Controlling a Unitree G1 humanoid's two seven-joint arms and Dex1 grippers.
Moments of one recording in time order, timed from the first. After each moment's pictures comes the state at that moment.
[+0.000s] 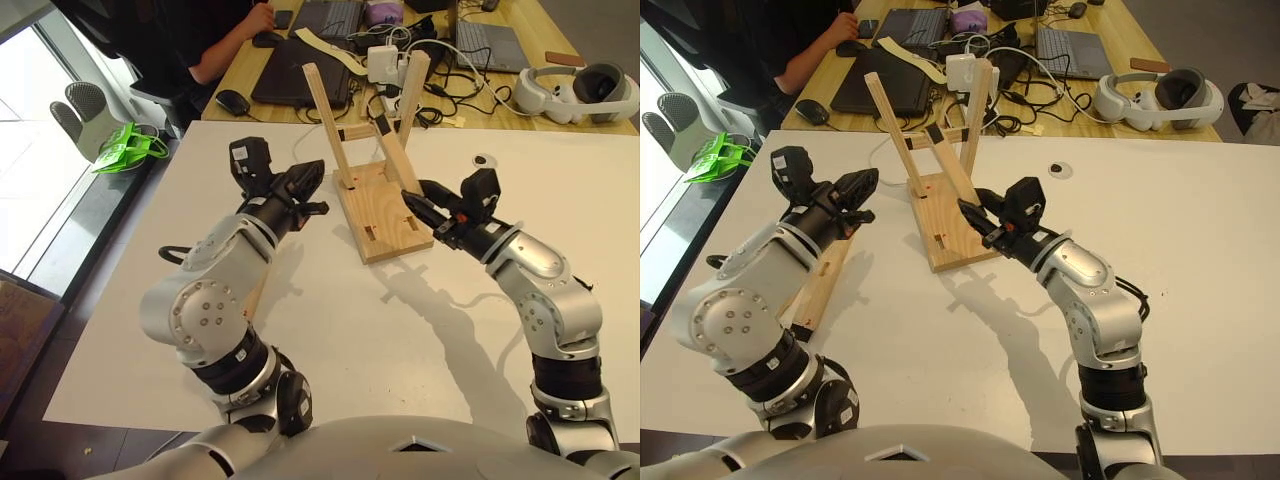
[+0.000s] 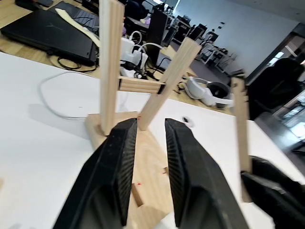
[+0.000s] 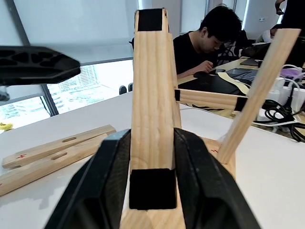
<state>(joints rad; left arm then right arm) -0.43 -0.15 0.44 -0.73 -0.56 1.44 -0.08 -0.17 -0.27 0.08 -0.40 0.37 0.55 0.51</state>
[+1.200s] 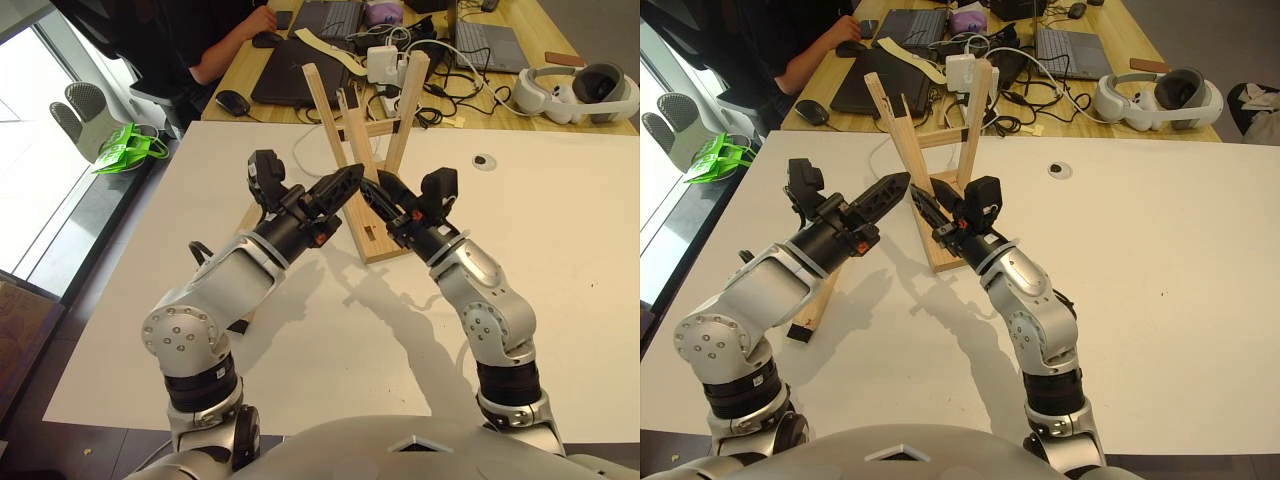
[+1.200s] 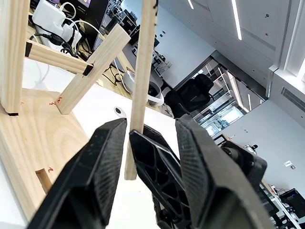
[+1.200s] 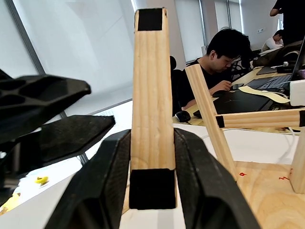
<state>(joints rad) -0.19 0.18 0.16 -0.61 -1.45 0.92 0.37 -0.15 -0.02 0.17 -0.40 0.45 0.51 0.37</state>
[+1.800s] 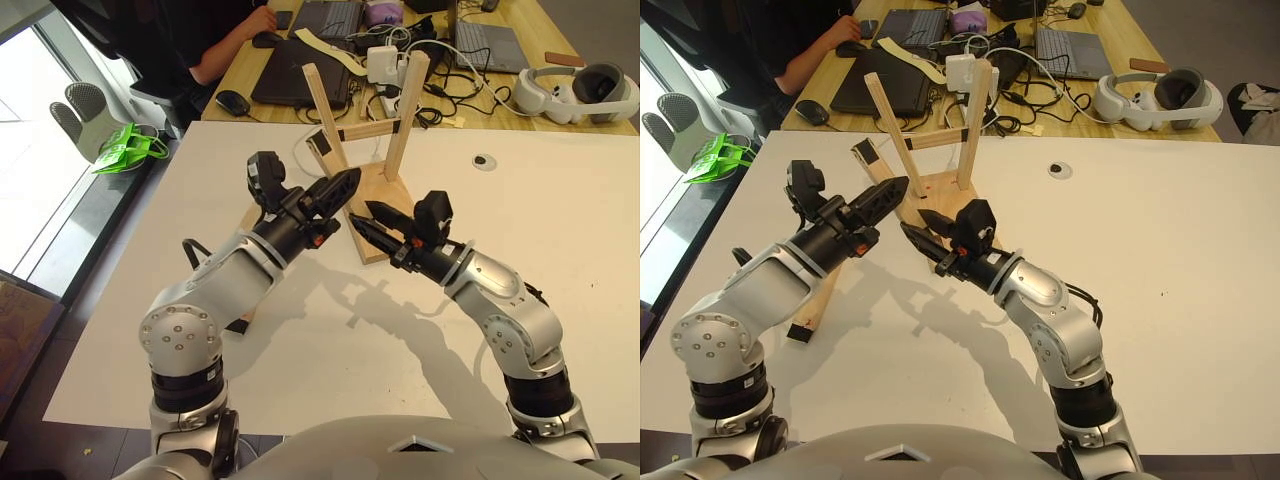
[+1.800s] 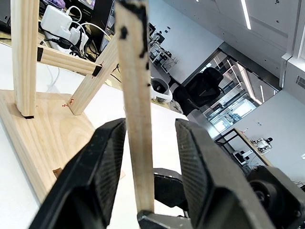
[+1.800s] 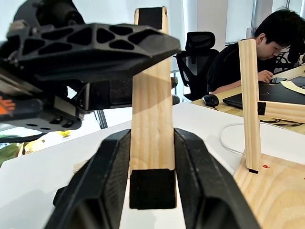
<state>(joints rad) -0.18 0.28 0.09 -0.60 -1.42 0.84 0.35 -0.12 -0.21 0.26 -0.47 0.42 0.50 0.51</state>
